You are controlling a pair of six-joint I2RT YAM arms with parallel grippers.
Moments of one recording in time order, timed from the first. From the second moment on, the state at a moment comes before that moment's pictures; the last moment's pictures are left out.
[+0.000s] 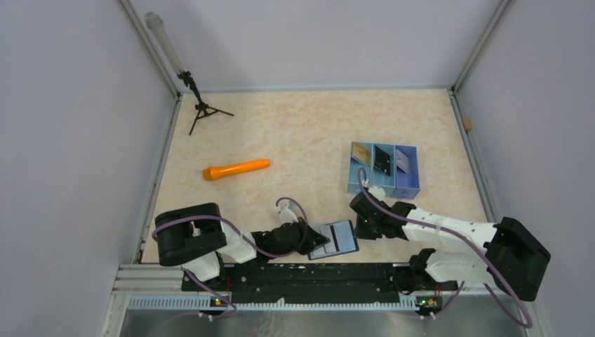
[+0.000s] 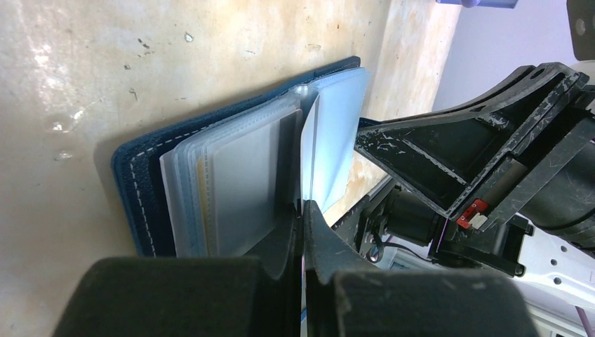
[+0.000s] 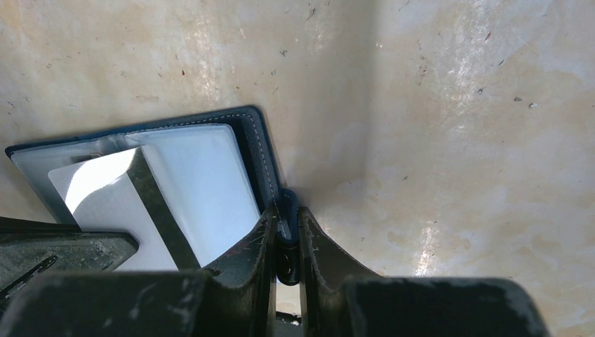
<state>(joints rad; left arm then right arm) -1.24 1.57 0.26 0.81 -0.21 -1.55 0.91 1.14 0.50 -0.51 0.17 0.95</state>
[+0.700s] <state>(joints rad) -1.23 1.57 0.26 0.81 -0.20 -1.54 0.92 1.14 0.50 -0.51 0.18 0.95</state>
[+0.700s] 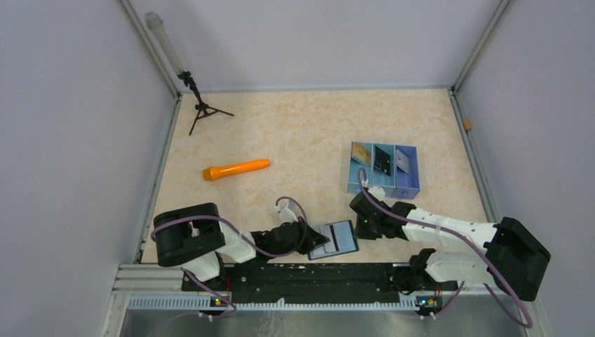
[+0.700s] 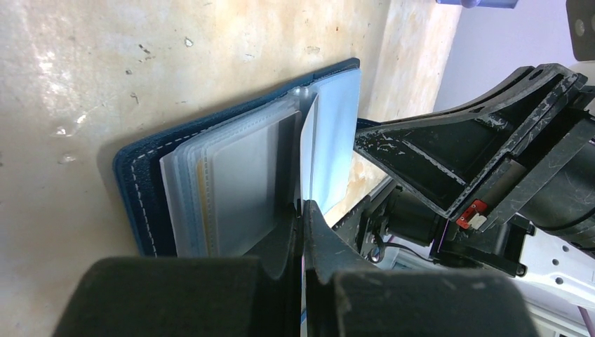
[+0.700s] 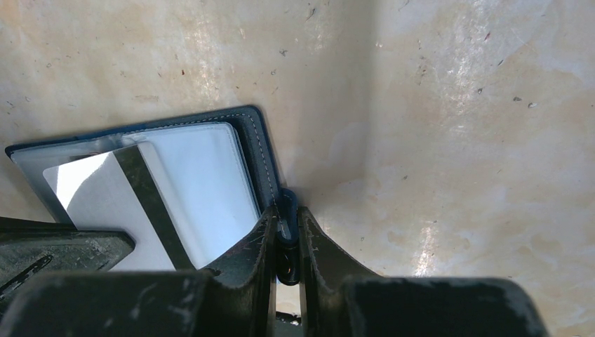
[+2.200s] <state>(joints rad) -1.23 1.55 0.37 0.60 -0.18 -1.47 0.93 1.15 0.51 -0.52 0.19 0.95</state>
